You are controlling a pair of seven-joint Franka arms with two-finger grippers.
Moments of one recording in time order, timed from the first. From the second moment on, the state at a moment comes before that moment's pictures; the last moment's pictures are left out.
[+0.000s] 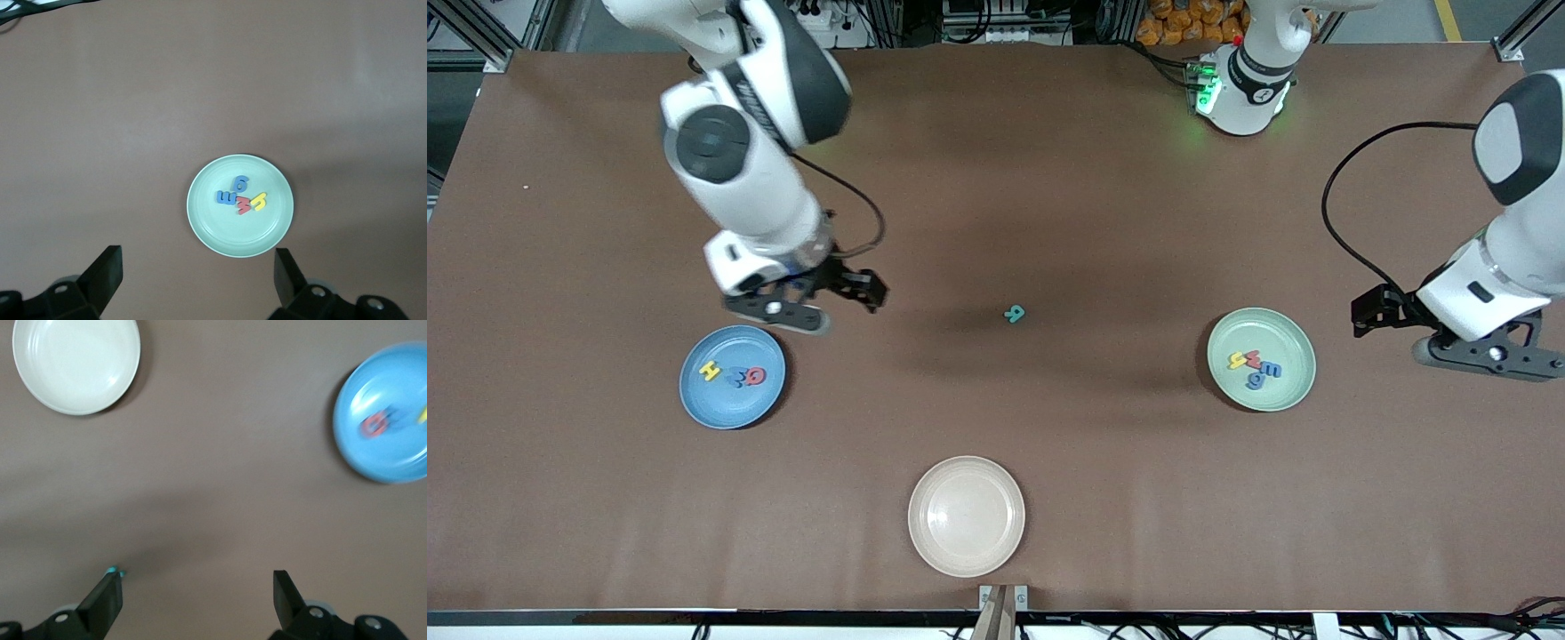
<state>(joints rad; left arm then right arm) -0.16 0.20 0.09 -1.55 0.03 1.81 0.06 0.52 0.31 0.03 -1.65 0.02 2.00 0.89</state>
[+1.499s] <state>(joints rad) -0.17 0.12 0.08 -1.53 0.03 1.71 -0.04 0.82 0.82 0.03 -1.50 0.02 2.42 1.60</state>
